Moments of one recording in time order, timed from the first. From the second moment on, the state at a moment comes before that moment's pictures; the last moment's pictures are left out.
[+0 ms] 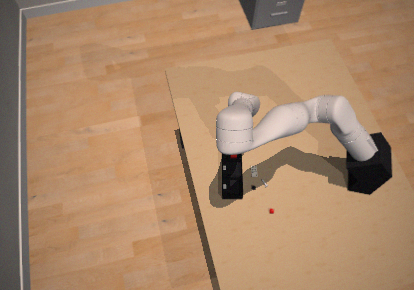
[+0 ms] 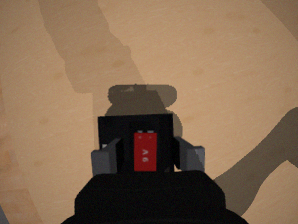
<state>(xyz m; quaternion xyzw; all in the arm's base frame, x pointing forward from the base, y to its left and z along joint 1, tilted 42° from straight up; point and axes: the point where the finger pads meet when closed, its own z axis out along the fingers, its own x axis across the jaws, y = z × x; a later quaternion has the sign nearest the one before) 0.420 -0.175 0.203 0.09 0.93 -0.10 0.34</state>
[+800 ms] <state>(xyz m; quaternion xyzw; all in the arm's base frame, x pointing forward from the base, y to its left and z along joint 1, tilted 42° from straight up) 0.365 -0.153 0.267 0.09 0.93 -0.10 0.34</state>
